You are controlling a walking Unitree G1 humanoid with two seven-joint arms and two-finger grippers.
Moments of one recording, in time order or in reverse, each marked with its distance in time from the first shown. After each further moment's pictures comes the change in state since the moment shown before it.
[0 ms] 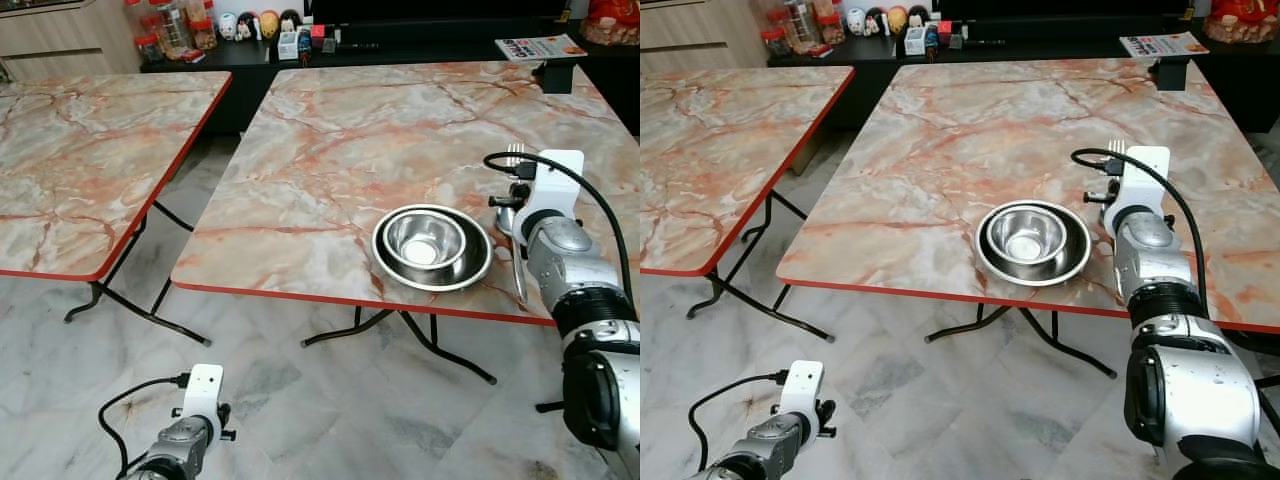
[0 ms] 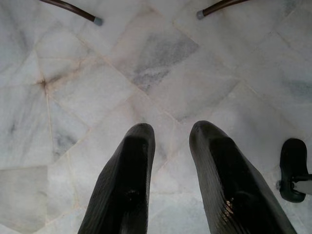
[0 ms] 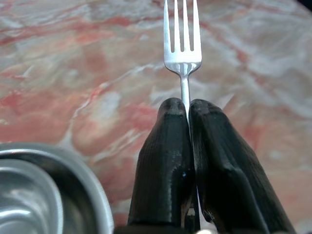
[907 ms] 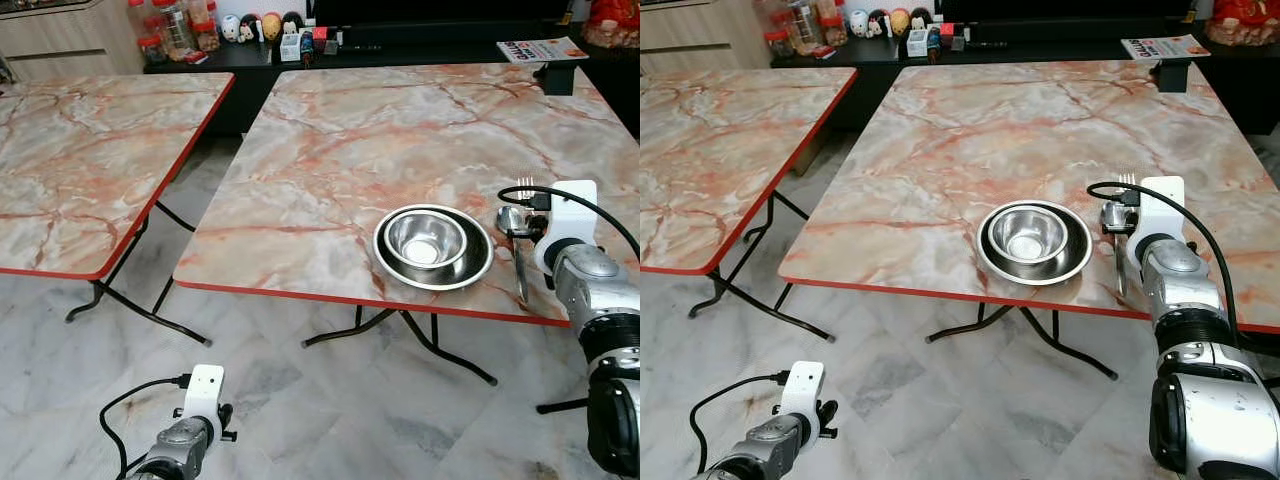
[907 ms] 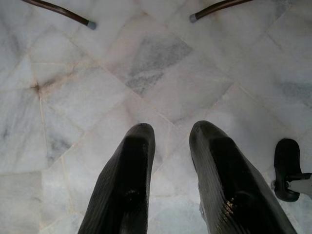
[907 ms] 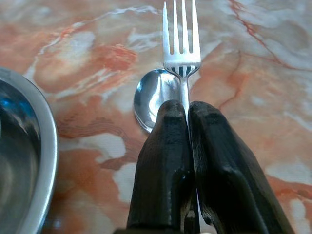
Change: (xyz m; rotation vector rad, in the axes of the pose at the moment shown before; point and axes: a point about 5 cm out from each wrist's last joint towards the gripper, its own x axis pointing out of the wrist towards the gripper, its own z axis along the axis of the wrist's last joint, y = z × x) left arm -0.001 0.000 -0.001 0.002 -0.014 -0.024; right arm -0.009 -0.019 -0.041 -0.055 0.122 0.009
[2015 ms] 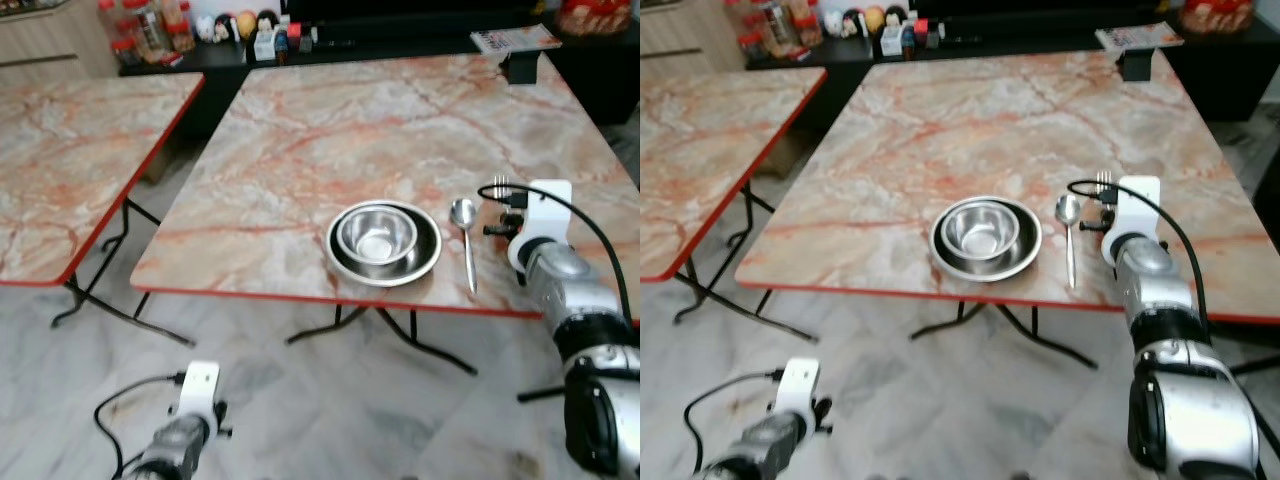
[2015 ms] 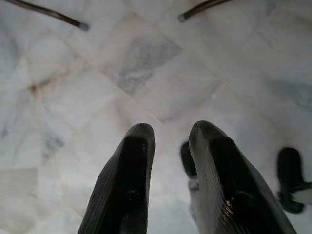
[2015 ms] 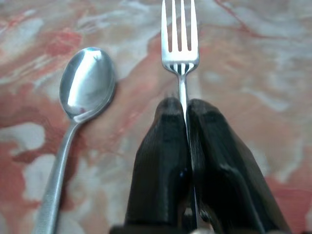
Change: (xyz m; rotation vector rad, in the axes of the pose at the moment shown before) left arm 0.000 -0.003 0.000 -0.004 -0.008 0.012; right arm 0.002 0.023 -0.002 0.057 -0.012 0.033
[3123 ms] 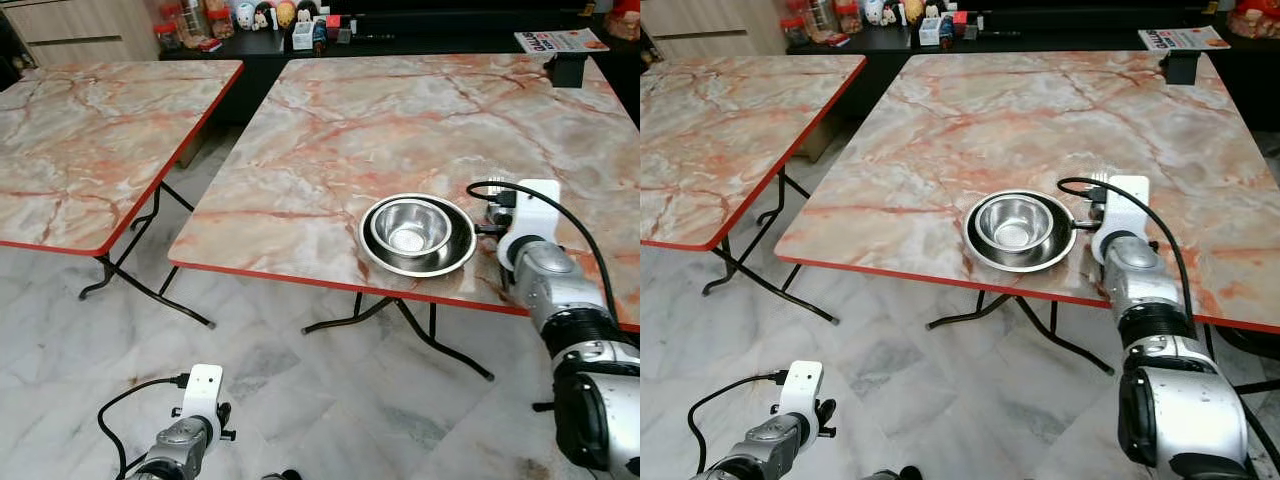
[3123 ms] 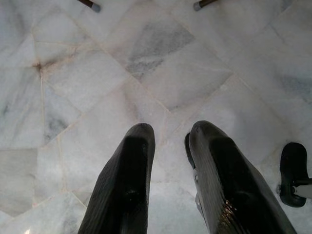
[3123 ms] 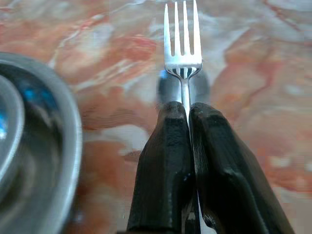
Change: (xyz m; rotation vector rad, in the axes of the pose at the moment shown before) left arm 0.000 0.004 0.000 0.003 0.000 0.005; right arm 0.003 0.005 0.004 0.002 0.010 -0.054
